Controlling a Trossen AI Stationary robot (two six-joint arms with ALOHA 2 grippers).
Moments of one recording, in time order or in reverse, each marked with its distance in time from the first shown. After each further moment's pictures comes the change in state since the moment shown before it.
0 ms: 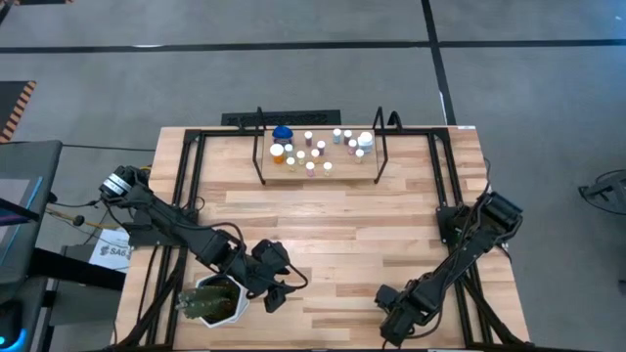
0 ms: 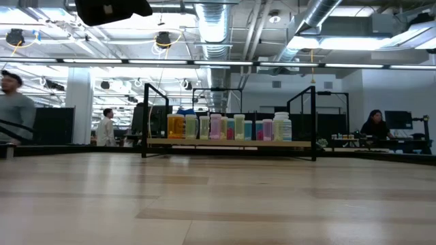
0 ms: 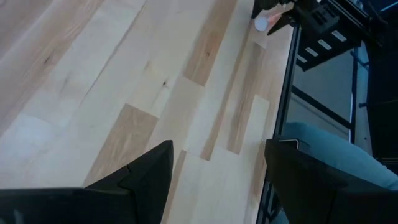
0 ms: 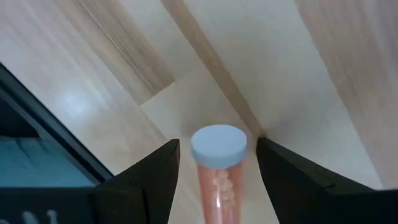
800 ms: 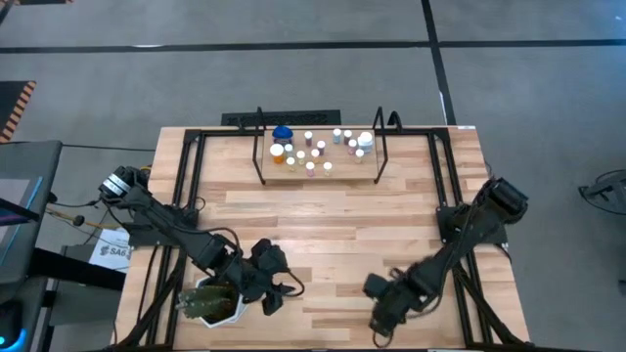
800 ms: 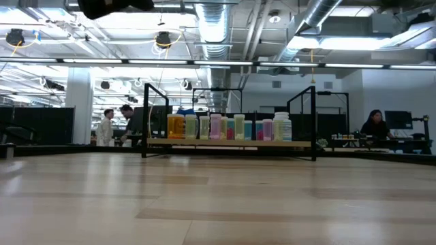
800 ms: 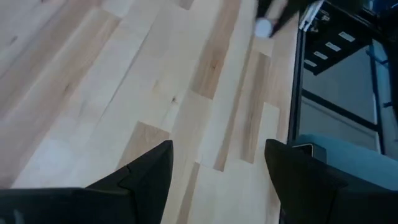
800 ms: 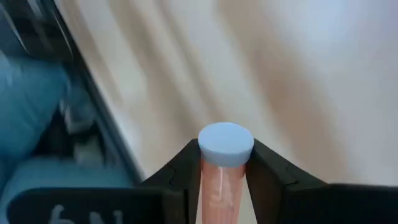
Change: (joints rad) left arm -0.044 0.000 0.000 0.001 -0.110 0.076; right arm -0.101 -0.123 0.060 -0.031 0.170 -0.204
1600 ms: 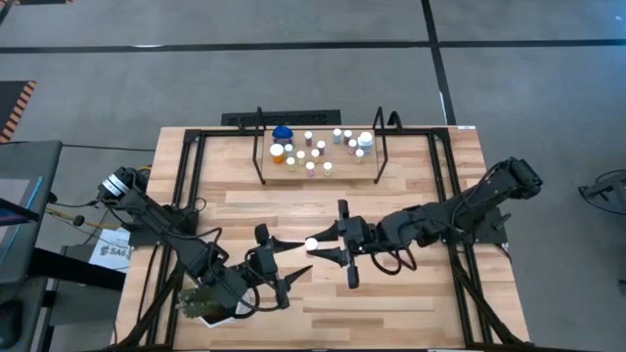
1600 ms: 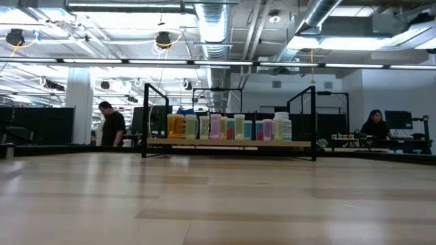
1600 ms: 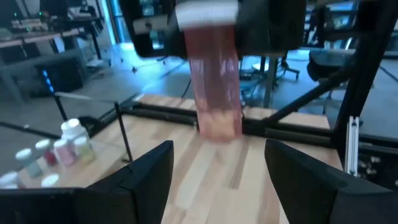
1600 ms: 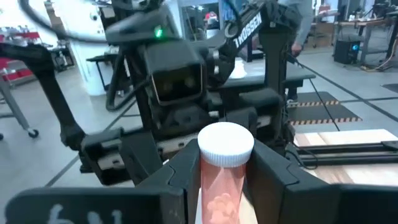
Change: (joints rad) left arm -0.076 0.000 0.000 0.569 -0.650 0.647; right arm -0.321 -0.239 0.066 0.878 0.296 -1.130
